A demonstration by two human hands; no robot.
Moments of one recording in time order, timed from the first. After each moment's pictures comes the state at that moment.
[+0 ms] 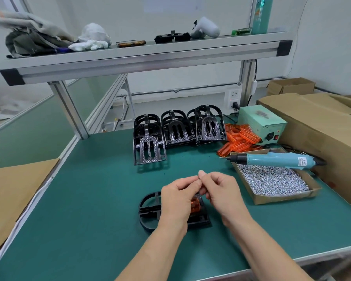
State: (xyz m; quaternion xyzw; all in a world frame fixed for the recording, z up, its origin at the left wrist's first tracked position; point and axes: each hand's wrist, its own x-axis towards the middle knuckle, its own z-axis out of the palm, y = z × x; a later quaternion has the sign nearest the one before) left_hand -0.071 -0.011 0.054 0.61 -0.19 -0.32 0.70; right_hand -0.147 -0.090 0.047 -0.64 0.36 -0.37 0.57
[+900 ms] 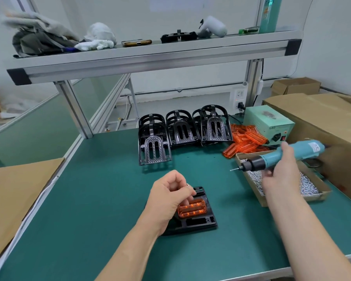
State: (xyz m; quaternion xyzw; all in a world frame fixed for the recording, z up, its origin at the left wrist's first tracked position) left_hand -0.027 0.020 0.064 0.61 -0.35 -0.33 0.63; right_hand -0.186 -0.187 0.075 -0.14 0.39 -0.59 0.69
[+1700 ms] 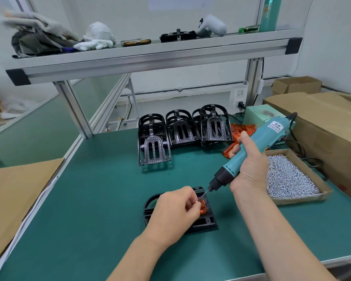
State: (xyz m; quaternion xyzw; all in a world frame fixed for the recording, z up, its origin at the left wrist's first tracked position) left_hand -0.040 0.026 0.046 0.76 -0.54 -0.07 0.35; right_hand -0.133 -0.130 0.097 -0.26 0.26 -0.60 0.71
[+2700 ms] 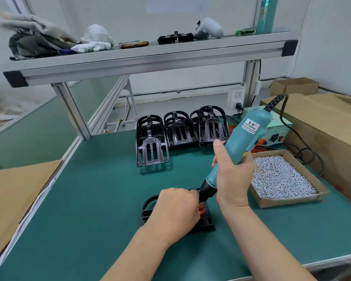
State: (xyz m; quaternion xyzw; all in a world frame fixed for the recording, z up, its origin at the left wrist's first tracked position) left_hand -0.047 0.012 0.067 0.77 -0.63 0.10 0.05; right_hand -0.116 -0.094 0.093 -0.42 0.26 -0.66 0.56
